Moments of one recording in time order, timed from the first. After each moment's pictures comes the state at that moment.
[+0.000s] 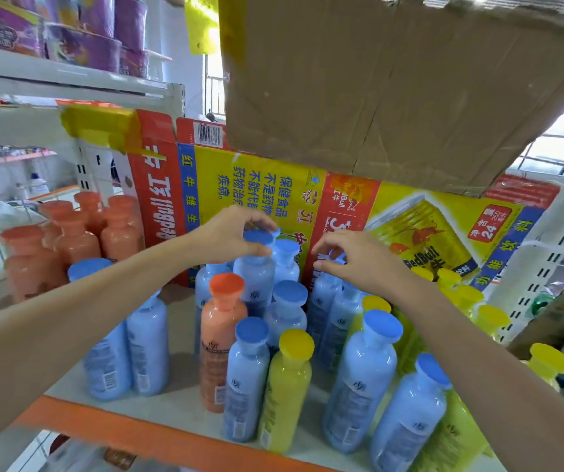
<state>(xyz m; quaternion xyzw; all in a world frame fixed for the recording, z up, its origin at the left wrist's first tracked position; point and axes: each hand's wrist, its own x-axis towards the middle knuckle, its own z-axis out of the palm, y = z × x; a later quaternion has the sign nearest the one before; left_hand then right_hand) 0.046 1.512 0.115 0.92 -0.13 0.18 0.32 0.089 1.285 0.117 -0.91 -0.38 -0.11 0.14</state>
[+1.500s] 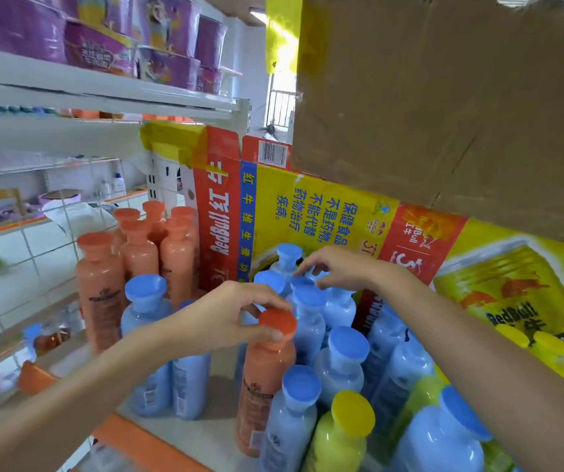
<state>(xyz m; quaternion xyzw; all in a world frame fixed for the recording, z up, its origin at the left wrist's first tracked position) -0.017 1.546 0.068 0.89 -0.16 0.12 0.41 0.156 1.400 0.121 -0.86 -0.50 0.10 0.04</state>
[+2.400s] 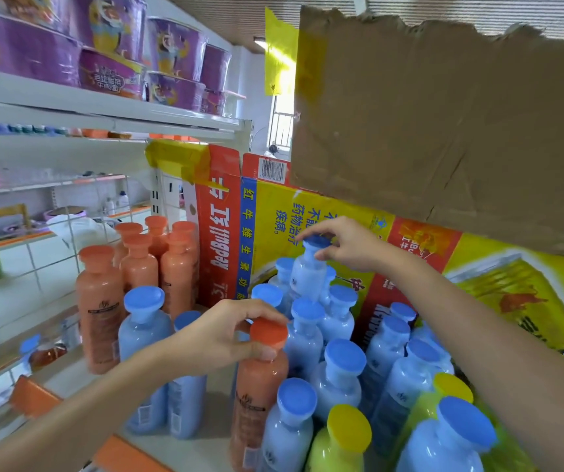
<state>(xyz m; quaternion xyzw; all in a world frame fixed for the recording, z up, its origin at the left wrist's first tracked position) -0.020 1.541 0.056 0.86 -0.13 0.14 0.47 0.152 1.395 0.161 -0.83 -0.51 0.01 0.23</state>
